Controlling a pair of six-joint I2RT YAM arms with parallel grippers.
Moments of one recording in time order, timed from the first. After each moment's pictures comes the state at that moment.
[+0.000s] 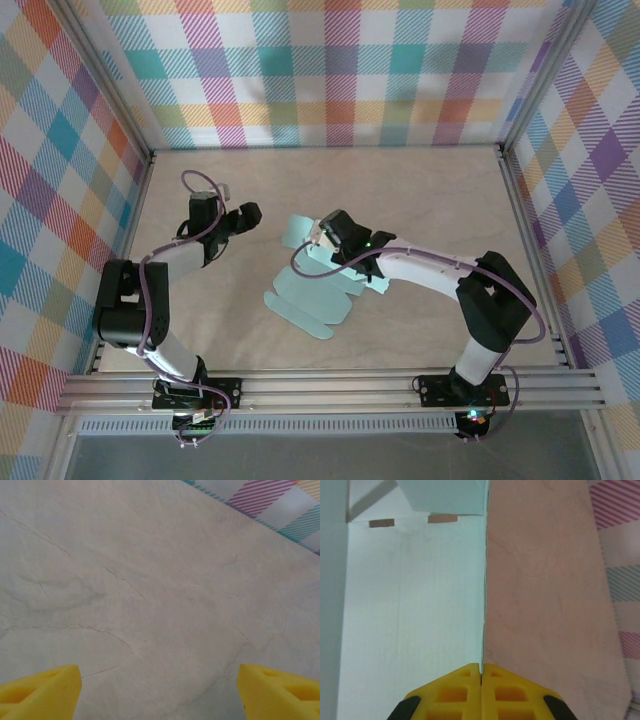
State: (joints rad) left arm -0.07 1.62 0.83 0.20 0.24 -0.45; right arm 0.84 1.69 1.13 -0.33 0.49 -0.58
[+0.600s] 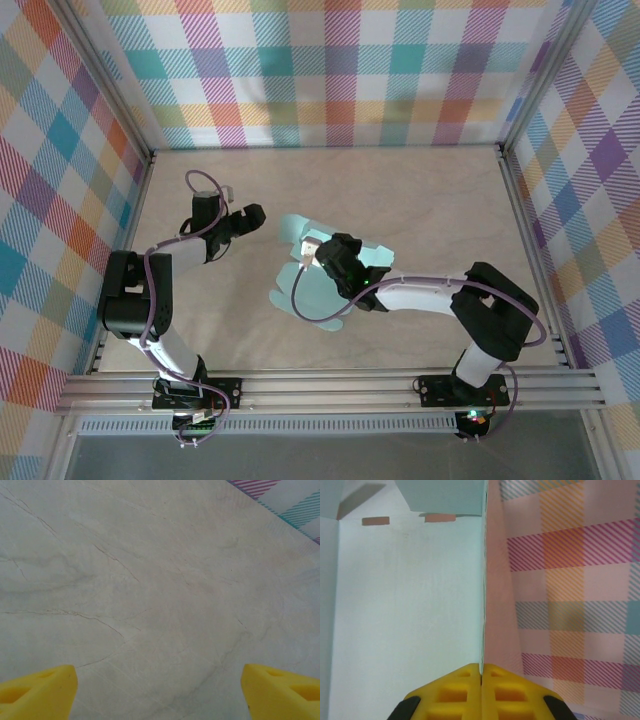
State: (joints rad) left arm -0.07 1.68 0.86 0.18 0.30 -0.48; right arm 0.97 1.65 0.88 0.21 0.77 -0.93
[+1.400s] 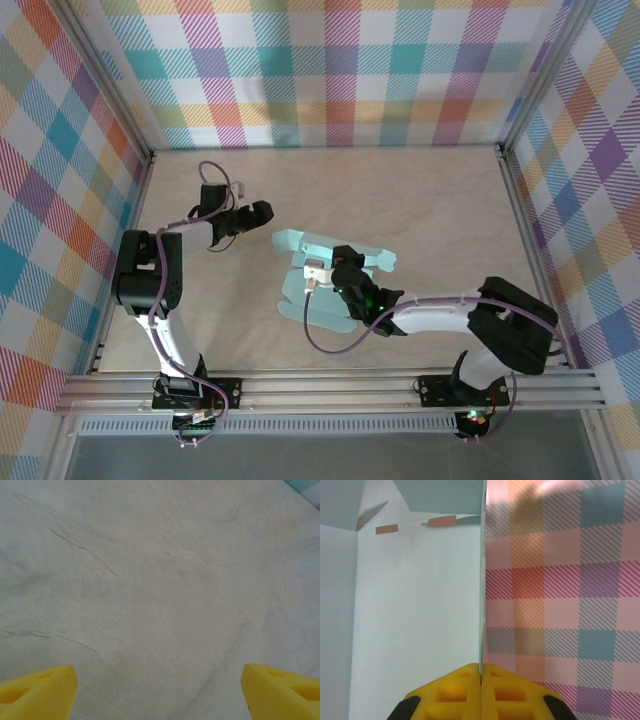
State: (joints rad) left arm -0.08 1.86 1.04 0.05 0.43 -0.42; right arm 1.06 1.50 0.64 0.50 0.75 -1.15
